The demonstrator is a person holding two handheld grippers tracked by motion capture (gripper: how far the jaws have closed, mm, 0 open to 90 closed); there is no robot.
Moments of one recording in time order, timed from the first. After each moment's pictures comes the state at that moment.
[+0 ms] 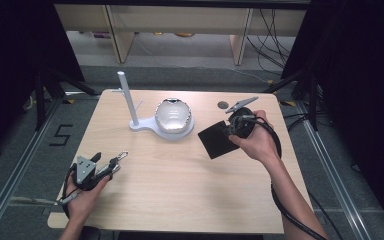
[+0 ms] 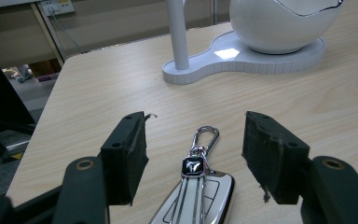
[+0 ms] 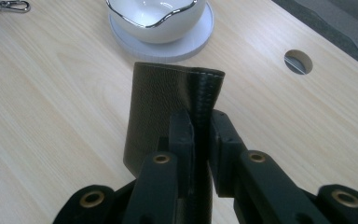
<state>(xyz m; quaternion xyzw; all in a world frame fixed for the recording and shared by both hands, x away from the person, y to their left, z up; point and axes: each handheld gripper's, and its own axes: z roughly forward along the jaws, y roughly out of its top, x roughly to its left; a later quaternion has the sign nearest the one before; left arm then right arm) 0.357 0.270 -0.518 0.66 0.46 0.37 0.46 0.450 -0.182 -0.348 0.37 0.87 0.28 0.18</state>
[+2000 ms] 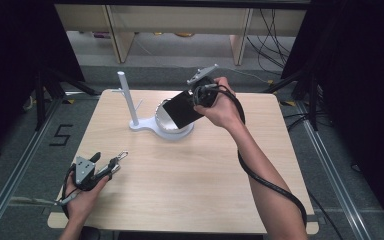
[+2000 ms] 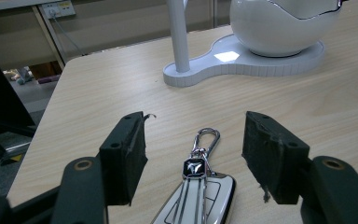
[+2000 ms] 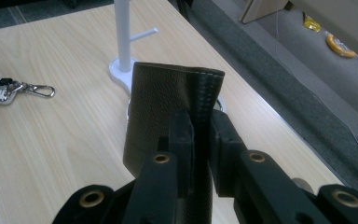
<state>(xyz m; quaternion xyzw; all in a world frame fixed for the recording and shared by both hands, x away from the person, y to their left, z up) 0.356 0.272 -0.518 0.66 0.46 0.37 0.46 0.514 -0.089 -0.307 0.27 0.88 0.34 0.21</state>
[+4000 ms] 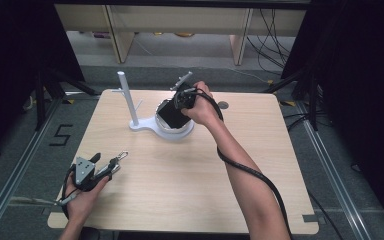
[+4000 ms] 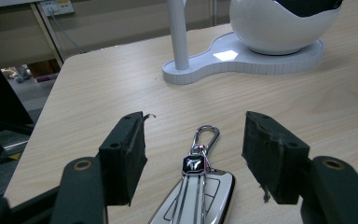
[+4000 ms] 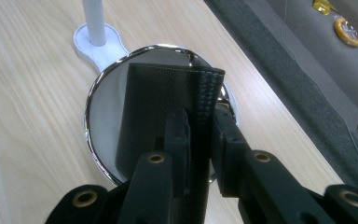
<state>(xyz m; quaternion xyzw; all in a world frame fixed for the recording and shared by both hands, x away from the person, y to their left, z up) 0.356 0.273 -0.519 0.66 0.46 0.37 0.46 0.571 -0.044 -0.368 0.24 0.90 0.27 0.23</state>
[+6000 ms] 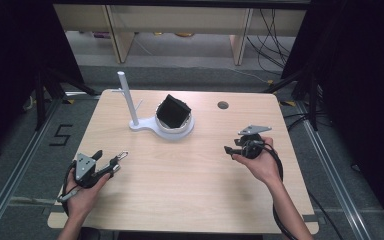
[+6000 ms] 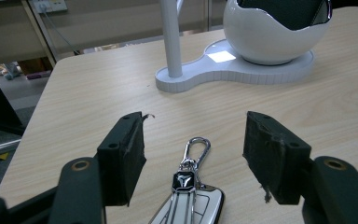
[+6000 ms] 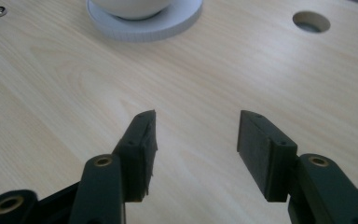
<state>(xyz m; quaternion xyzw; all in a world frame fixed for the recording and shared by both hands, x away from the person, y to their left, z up) 0.362 0.267 -0.508 0.67 0.47 0.35 0.47 0.436 -0.226 -0.444 0.42 0.82 0.36 0.17</state>
